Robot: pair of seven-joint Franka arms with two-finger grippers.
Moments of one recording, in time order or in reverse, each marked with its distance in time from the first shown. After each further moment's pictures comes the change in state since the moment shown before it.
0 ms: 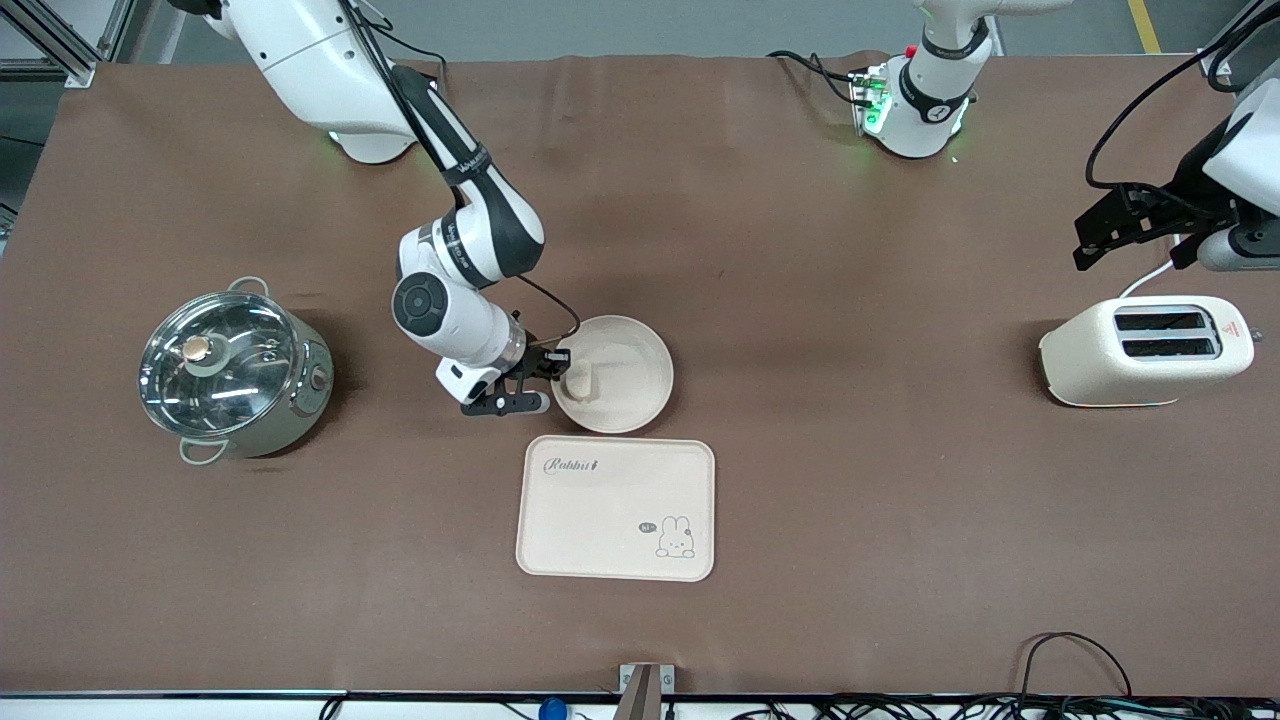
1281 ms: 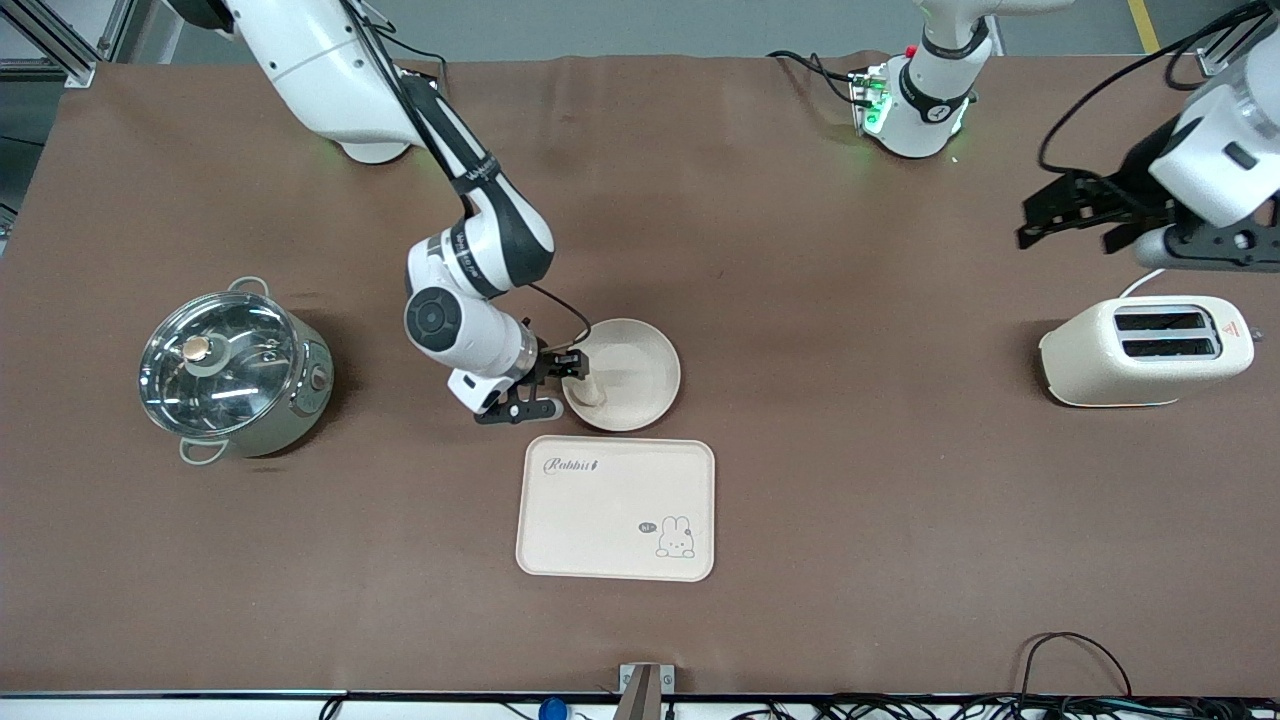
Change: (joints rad) left arm -0.015 0.025 -0.031 -0.017 -0.181 -0.039 -0.076; right arm -0.002 0.030 -0.036 0.152 -0.025 -0.180 -0.010
